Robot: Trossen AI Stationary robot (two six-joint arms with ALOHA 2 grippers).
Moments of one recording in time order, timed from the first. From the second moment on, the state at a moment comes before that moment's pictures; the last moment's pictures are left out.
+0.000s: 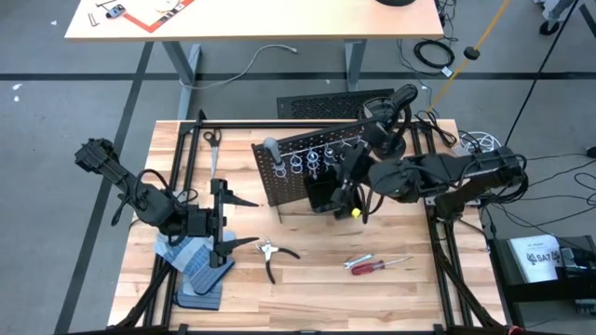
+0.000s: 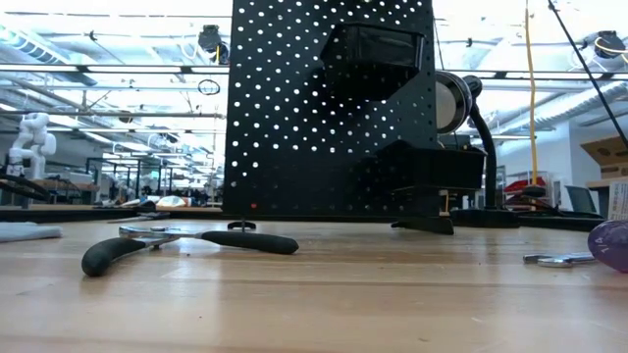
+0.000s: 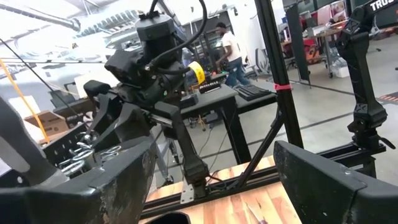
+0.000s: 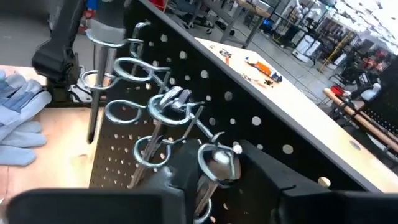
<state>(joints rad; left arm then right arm) -0.62 1.07 0.98 0.27 -0.56 0.43 0.26 1.45 1.66 -0.62 0.86 -0.04</state>
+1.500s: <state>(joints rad) -0.62 1.07 0.98 0.26 -0.56 0.43 0.26 1.45 1.66 -0.46 0.81 -0.12</state>
